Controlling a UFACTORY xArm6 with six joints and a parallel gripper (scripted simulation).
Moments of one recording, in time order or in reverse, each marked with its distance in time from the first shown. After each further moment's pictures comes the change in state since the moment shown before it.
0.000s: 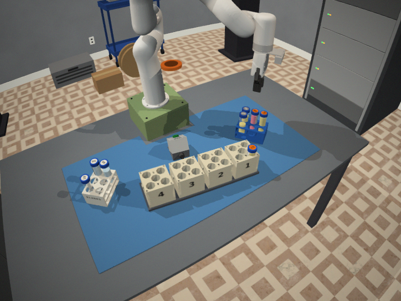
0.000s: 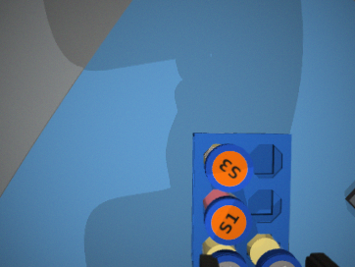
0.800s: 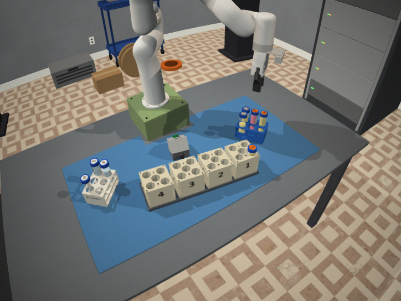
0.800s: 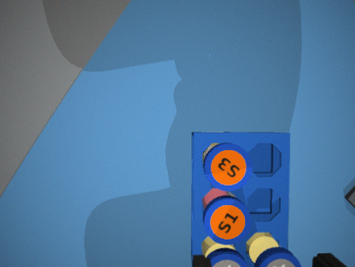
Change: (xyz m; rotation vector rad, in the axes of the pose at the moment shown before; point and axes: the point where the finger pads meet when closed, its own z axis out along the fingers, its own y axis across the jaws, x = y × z) arm 0.000 0.001 -0.002 0.000 -0.002 0.004
